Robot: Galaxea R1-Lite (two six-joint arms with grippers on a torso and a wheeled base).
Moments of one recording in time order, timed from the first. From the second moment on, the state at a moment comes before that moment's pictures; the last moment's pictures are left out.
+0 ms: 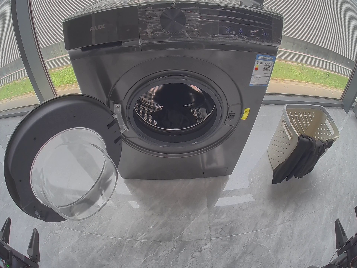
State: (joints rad) left arm -0.01 0.03 -0.02 -0.06 0.13 0.01; right arm 0.00 0.02 -0.02 -0.05 -0.01 0.02
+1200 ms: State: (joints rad) left arm 0.00 0.01 -0.02 0.00 0.02 -0.01; right arm 0.00 0.01 -0.02 0.00 -0.02 0.01
